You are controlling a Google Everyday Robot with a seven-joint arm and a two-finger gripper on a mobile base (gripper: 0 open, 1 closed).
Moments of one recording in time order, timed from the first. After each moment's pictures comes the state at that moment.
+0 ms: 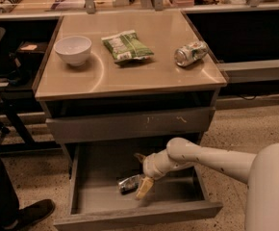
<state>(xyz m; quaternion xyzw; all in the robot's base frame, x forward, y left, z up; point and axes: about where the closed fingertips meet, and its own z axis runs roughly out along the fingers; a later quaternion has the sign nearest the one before) 0.540 0.016 0.397 -0.65 0.65 0.27 0.28</state>
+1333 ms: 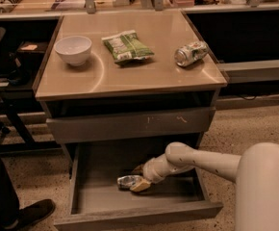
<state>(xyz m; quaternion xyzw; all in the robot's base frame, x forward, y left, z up) 0.540 0.014 0.356 -0.64 0.67 0.29 0.26</state>
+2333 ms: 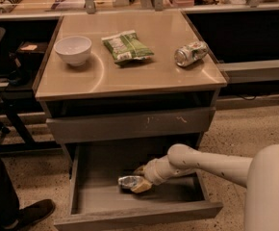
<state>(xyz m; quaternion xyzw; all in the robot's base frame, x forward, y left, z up) 0.533 0.010 0.373 -0.62 0.68 0.28 0.27</state>
